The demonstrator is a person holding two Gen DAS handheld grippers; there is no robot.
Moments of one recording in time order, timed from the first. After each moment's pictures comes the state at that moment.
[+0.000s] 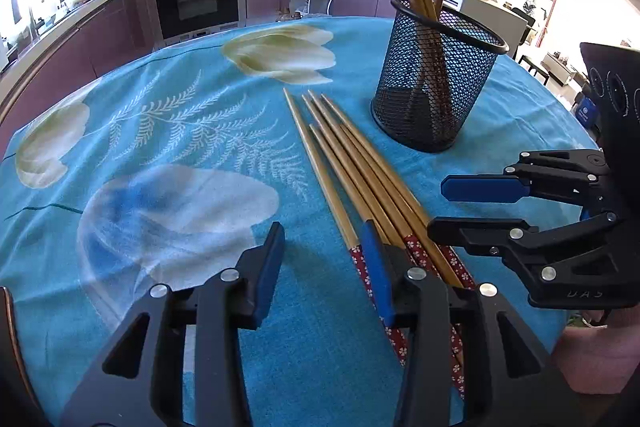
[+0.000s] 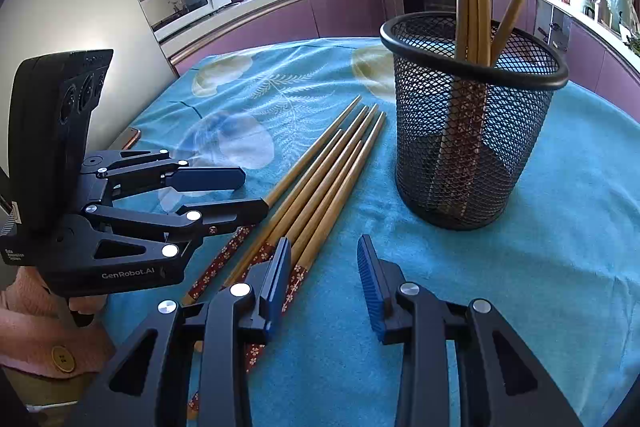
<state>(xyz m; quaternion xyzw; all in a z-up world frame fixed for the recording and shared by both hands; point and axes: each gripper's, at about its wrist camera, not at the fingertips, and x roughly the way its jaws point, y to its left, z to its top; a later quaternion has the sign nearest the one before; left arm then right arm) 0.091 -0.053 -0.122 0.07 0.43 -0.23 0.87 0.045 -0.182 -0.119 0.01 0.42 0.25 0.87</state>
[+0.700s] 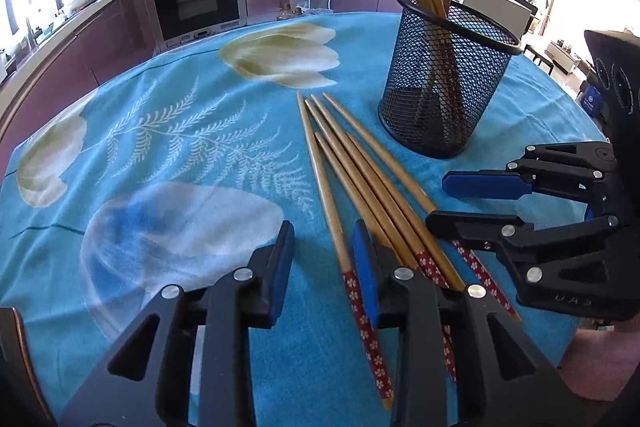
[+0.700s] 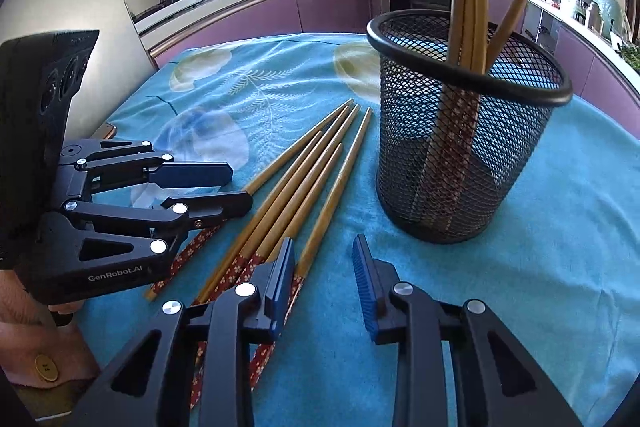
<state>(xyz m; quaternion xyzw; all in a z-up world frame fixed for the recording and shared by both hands) 0.108 -0.063 -0.123 0.09 0.44 -0.22 0.87 0.063 -0.171 -0.121 -0.02 0.43 0.21 0.88</state>
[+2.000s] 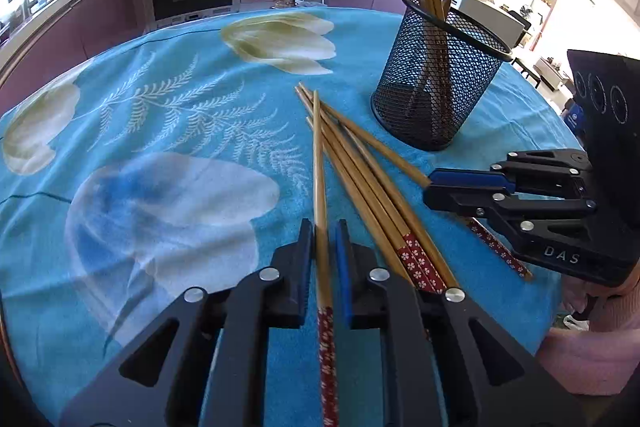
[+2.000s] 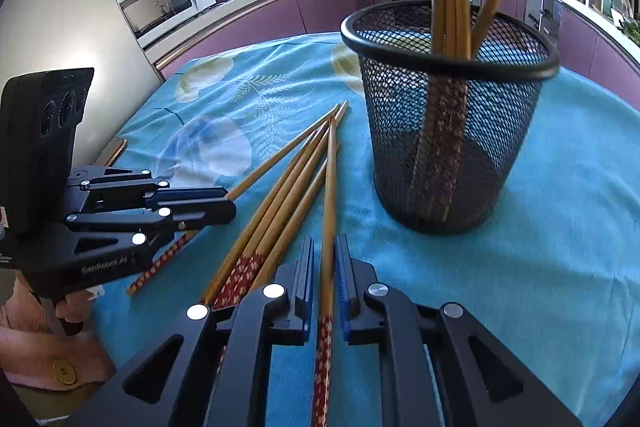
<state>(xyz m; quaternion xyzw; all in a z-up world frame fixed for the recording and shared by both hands) 0.104 -0.047 -0.126 0.04 0.46 -0.25 0.85 0.065 -0.182 -0.120 0.02 0.44 0.23 0.87</state>
